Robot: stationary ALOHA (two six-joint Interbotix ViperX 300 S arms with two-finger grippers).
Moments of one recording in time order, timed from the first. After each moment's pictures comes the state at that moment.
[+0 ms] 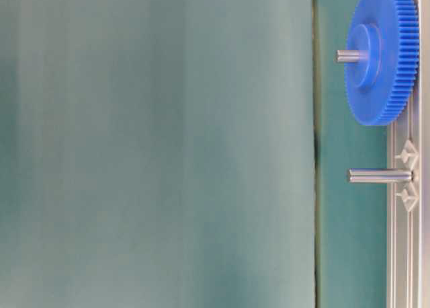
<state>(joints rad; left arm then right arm) -0.08 -0.63 1.01 0.01 0.10 -0.08 0.00 -0.99 1.29 0.03 -0.05 0.14</state>
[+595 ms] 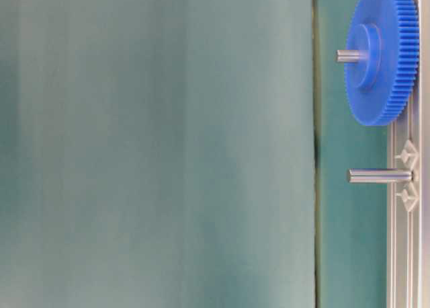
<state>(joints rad) -0.11 -0.42 0.90 0.01 0.15 -0.08 0.00 -0.99 1.29 0.03 -0.03 0.14</state>
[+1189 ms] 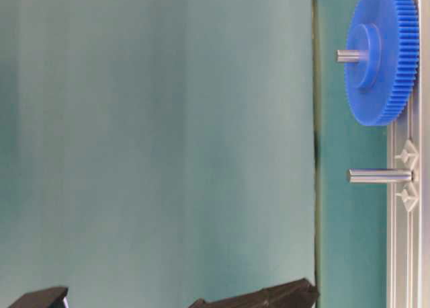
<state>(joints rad) -0.11 -0.30 0.79 0.01 0.23 -0.09 -0.01 -0.99 1.30 0.03 -0.03 0.14</state>
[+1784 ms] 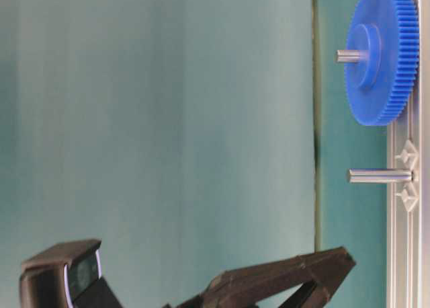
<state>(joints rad) -0.11 -0.16 0.69 0.01 0.28 -0.13 -0.01 -0.99 1.31 0.03 -0.03 0.14</state>
